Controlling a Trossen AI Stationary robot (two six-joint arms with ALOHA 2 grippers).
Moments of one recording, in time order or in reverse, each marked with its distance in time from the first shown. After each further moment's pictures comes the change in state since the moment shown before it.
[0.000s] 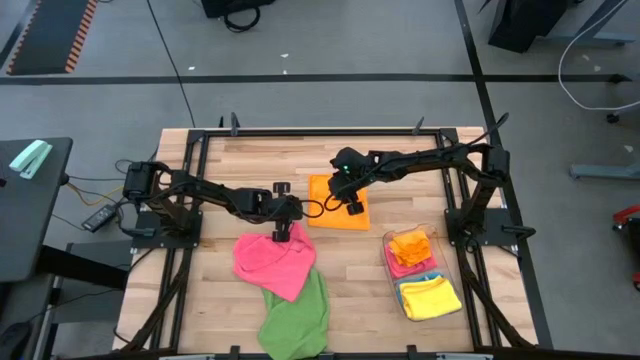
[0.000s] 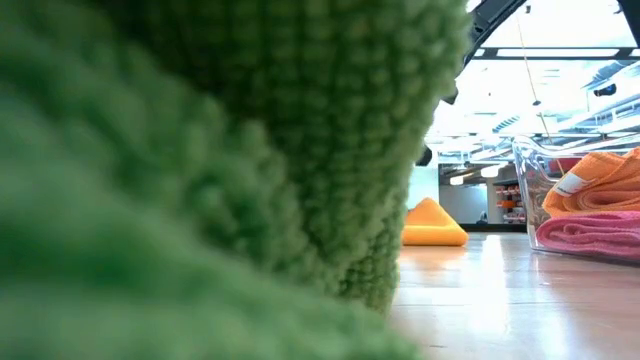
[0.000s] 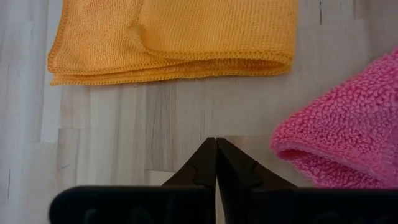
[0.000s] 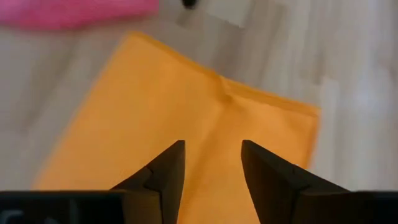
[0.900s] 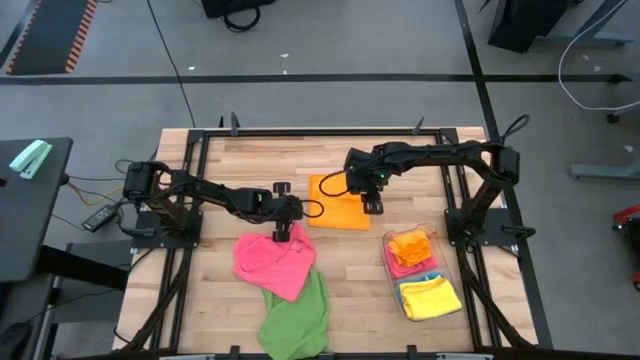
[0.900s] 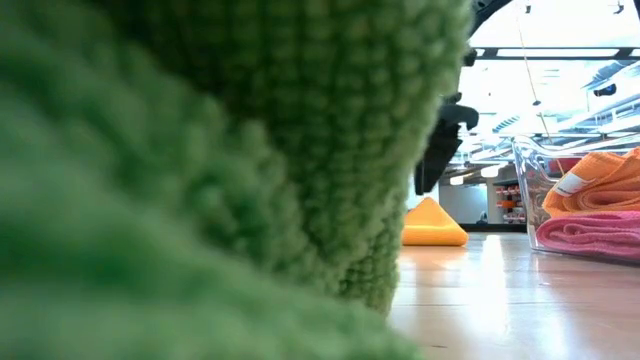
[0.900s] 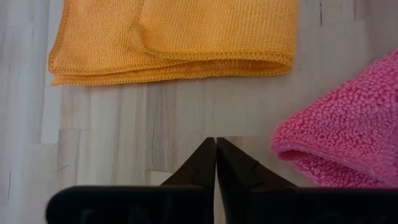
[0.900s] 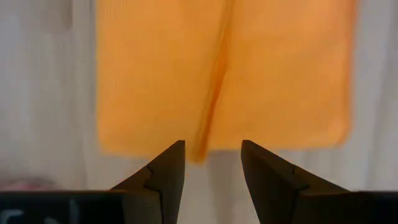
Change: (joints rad) left arm 0.001 0.000 0.000 0.002 0.000 0.000; right arm 0.000 -0.075 0.106 -0.607 0.095 0.308
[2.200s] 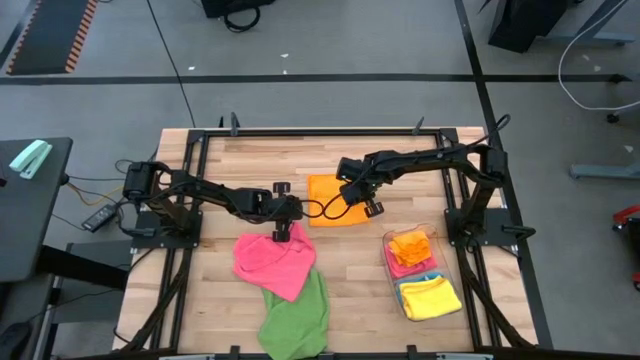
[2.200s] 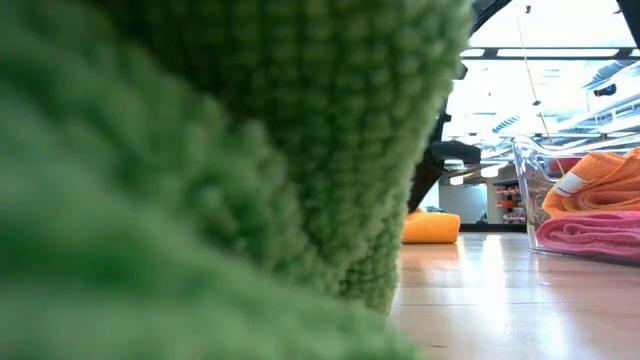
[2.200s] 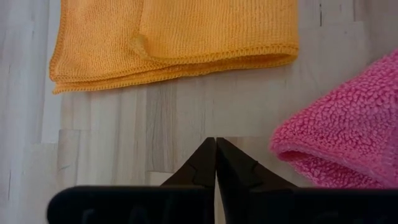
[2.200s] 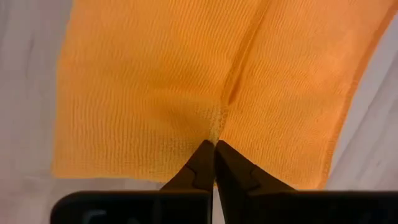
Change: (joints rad) left arm 0.000 0.000 0.000 0.001 0.000 0.000; right arm 0.042 0.088 -0.003 0.105 0.152 -0.358
